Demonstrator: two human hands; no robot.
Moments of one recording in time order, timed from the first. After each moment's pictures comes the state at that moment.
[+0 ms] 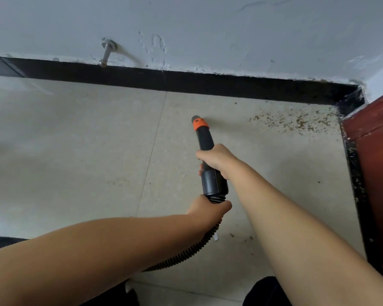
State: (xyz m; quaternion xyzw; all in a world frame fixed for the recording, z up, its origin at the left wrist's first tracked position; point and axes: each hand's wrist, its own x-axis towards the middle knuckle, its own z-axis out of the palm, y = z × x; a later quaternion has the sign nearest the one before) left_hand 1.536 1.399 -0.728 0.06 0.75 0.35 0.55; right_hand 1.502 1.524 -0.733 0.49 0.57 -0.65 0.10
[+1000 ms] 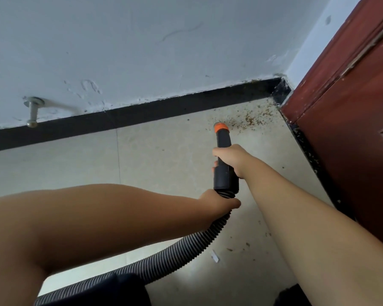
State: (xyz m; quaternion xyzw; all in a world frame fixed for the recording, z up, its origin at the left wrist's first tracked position) left_hand 1.516 1.477 -0.704 0.20 0.70 0.21 0.66; right_hand 1.555 1.602 -0.714 0.64 0.43 -0.64 -0.06
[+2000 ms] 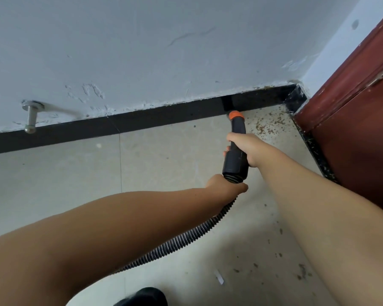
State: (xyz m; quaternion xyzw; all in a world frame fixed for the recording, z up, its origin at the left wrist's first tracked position) left_hand 1.495 1.539 -0.714 0.22 0.72 0.24 0.61; right_hand 1.538 1.669 -0.727 0.64 0.36 -0.67 -0.13
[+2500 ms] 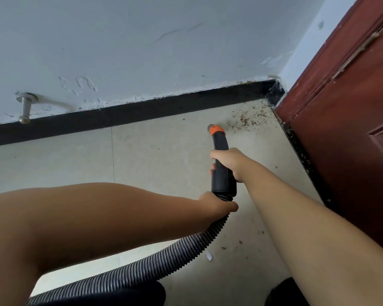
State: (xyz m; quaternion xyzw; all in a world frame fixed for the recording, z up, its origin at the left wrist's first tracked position) left_hand 1.527 1.474 -0.706 0.20 0.69 0.19 0.67; right_hand 1.568 1.598 -0.717 0.62 0.41 -0.66 -0.05
